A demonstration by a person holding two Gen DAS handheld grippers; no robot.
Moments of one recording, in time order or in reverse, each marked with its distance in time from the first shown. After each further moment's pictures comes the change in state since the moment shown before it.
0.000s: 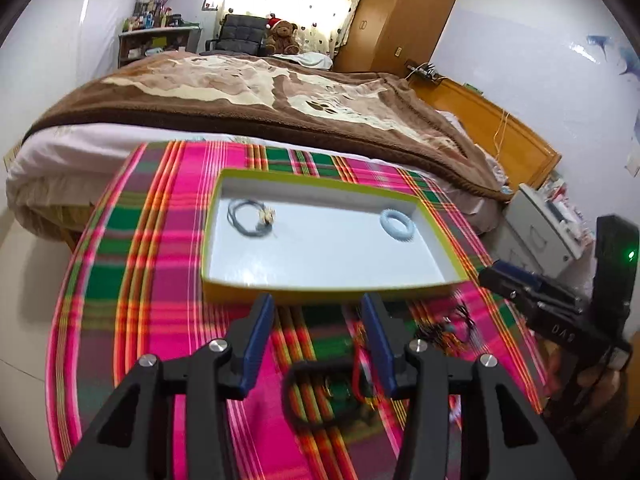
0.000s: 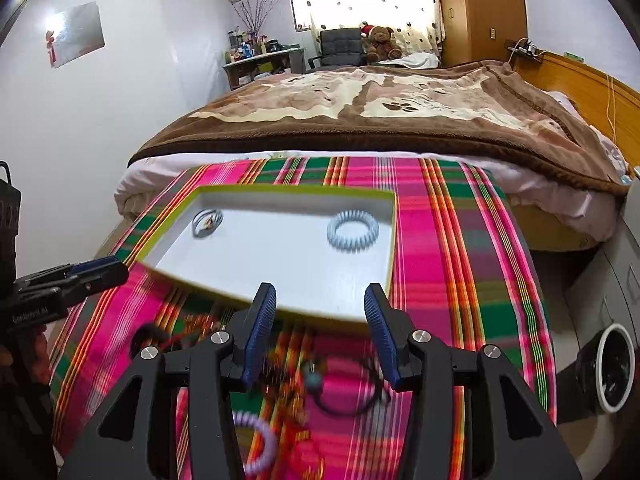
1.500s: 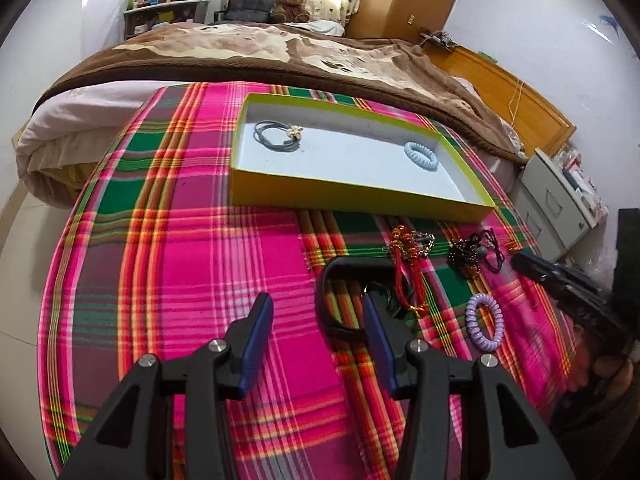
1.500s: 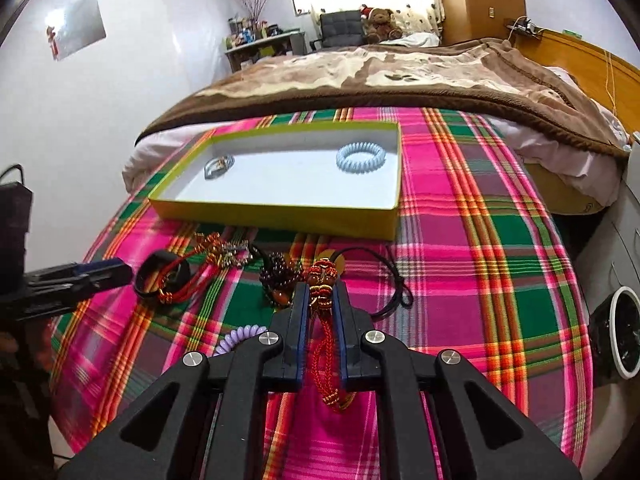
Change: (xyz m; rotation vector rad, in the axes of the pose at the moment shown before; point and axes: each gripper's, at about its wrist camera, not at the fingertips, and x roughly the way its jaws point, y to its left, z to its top) left arm 0.012 0.015 -0.052 0.019 0.118 0.056; right arm -0.006 0.002 -0.057 0.027 0.050 0.024
